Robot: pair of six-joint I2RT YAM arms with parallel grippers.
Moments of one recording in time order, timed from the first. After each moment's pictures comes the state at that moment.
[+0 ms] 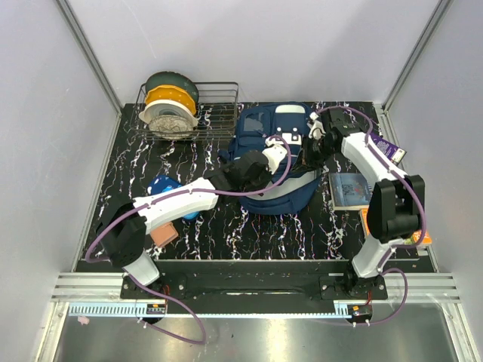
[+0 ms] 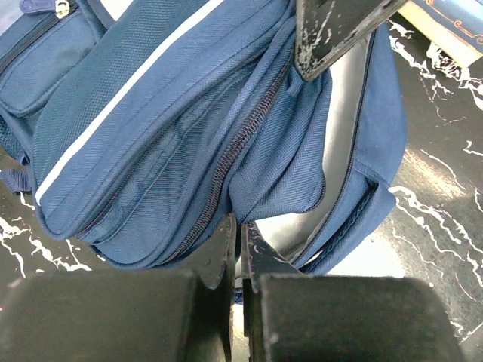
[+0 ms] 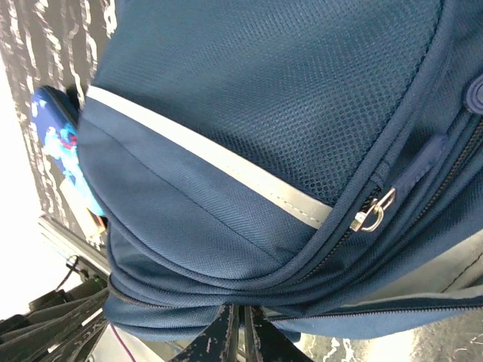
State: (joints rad) left arm -0.94 1.61 1.22 -0.23 -0.17 -0.04; right arm 0.19 1.72 1.39 -0.77 -0.55 0.36
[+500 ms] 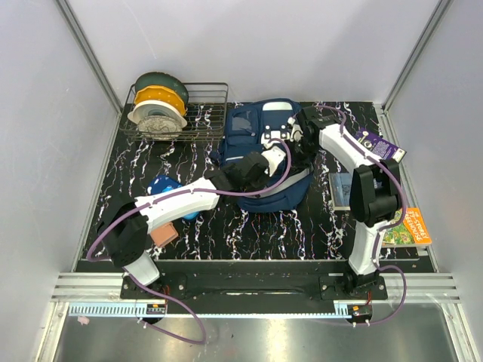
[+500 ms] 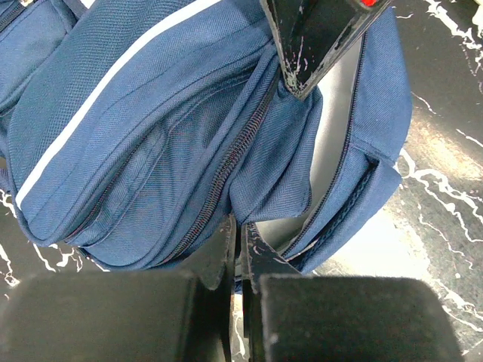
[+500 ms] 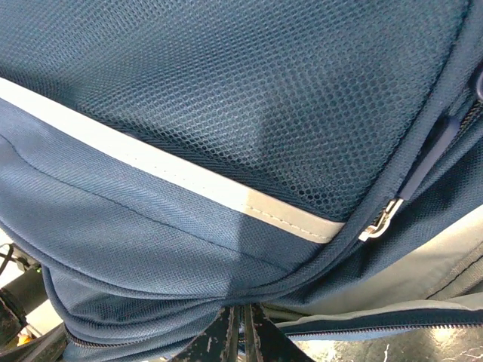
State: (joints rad) left arm -0.94 1.63 1.22 -0.28 -0.21 -0.05; right arm 0.31 1.95 1.62 -0.95 -0.42 0.28
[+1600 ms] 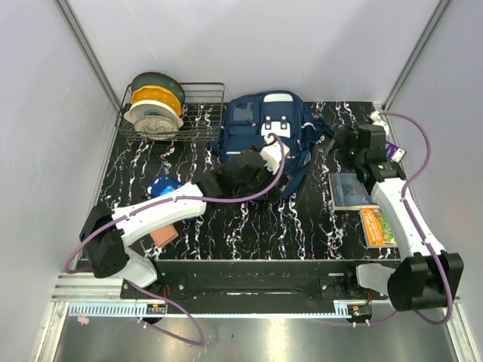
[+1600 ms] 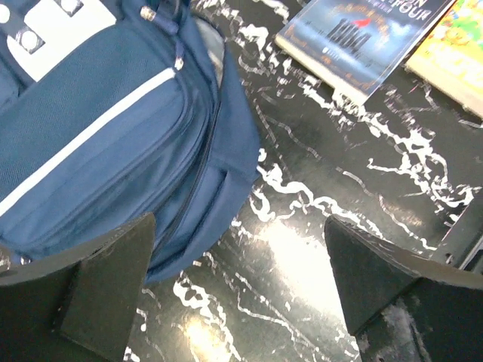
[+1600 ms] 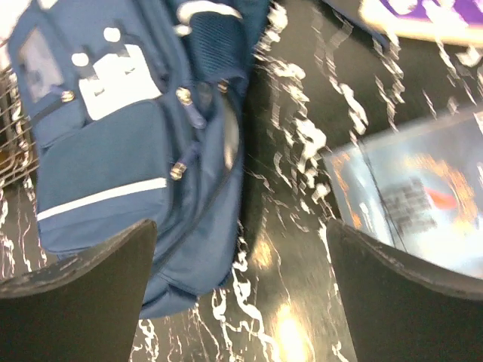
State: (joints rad) left arm -0.99 1.48 1.20 -0.21 -0.13 -0.08; right arm 0.09 1.25 1.09 -0.43 0.03 0.51
